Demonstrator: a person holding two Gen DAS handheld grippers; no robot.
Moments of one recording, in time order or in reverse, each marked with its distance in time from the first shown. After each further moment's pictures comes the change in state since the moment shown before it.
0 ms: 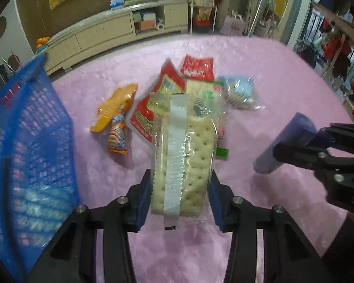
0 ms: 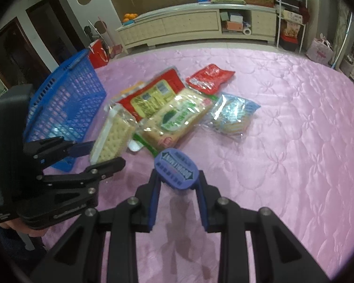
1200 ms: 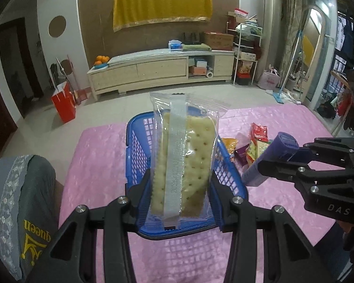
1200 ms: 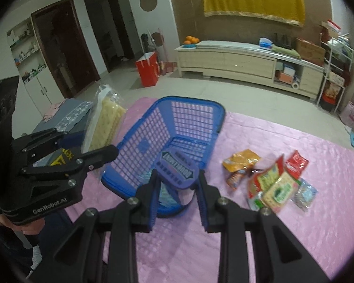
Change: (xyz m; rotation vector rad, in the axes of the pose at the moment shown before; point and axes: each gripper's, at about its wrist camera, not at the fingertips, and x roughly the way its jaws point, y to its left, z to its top) left arm -0.213 0.160 -0.060 -0.167 -0.246 0.165; right arm -0.058 0.222 0.068 -0.256 -0.133 0.125
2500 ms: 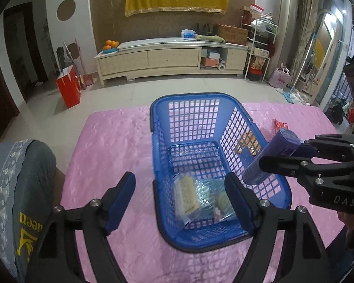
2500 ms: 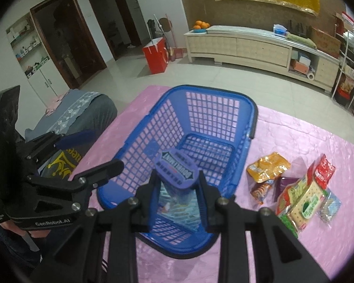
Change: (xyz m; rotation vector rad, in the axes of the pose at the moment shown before) left arm 0.038 0.053 -0.013 -0.072 0.056 0.020; right arm 0.060 0.020 0.023 -0.006 0.091 0.059
